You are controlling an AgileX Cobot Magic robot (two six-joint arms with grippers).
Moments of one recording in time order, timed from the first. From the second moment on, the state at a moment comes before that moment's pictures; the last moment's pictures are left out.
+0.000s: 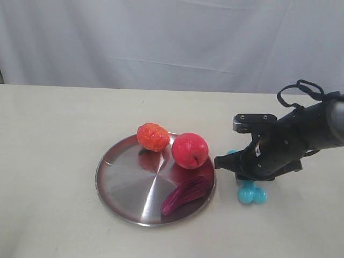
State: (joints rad) left arm -0.23 0.00 0.00 0.13 0.35 -0.16; right arm -0.06 1.91 -0.96 -0.29 0.28 0.56
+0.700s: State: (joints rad) left arm -0.23 0.00 0.00 0.13 0.35 -0.16; right arm -0.06 1.88 -0.96 -0.29 0.30 0.60
